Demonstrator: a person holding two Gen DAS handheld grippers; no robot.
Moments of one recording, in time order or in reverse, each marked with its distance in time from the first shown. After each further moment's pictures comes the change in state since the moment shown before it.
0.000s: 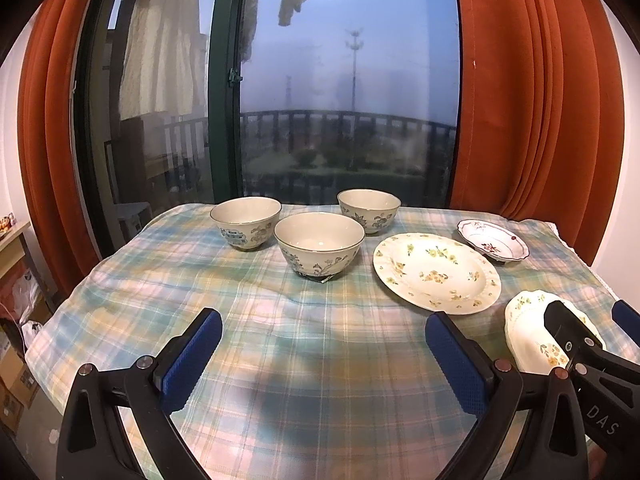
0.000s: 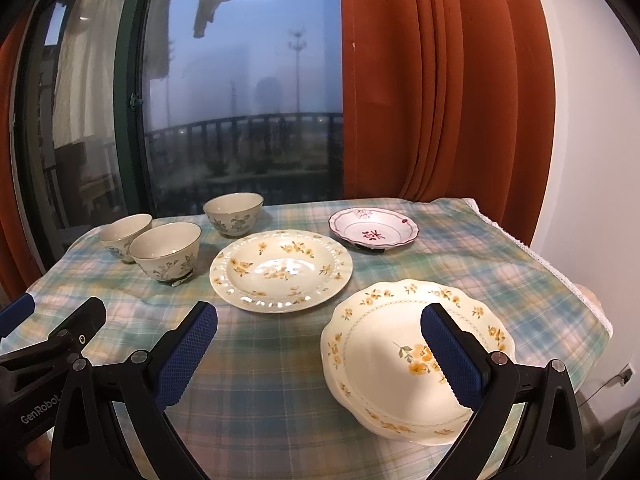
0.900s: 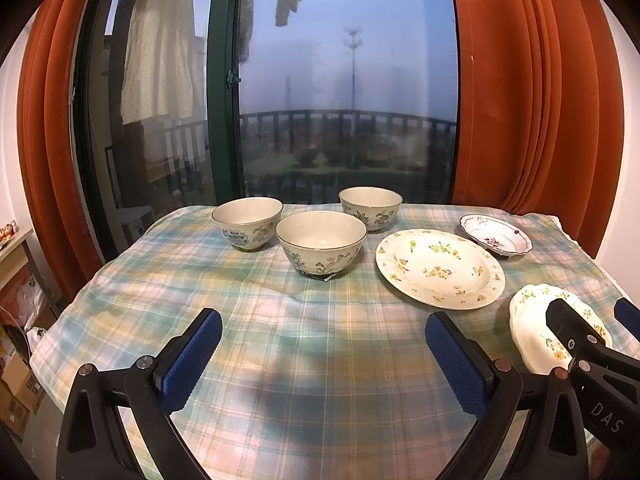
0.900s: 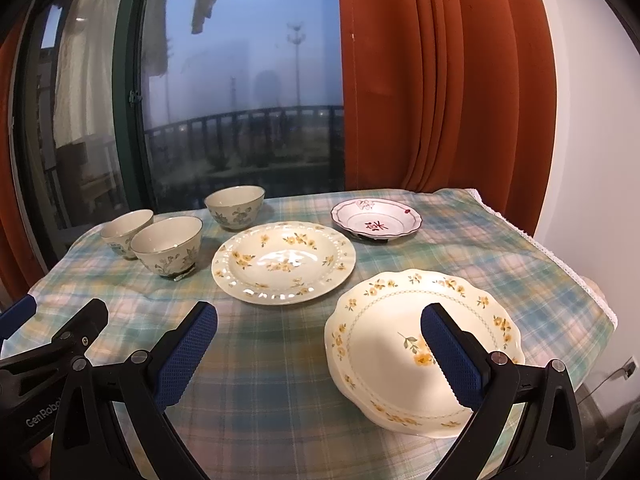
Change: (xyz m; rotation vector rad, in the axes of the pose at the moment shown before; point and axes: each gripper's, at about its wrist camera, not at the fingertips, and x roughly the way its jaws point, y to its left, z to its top) left arm 0.001 0.002 -0.007 0.023 -0.009 0.011; right arm 0.004 0.000 -0.005 0.026 0.022 0.008
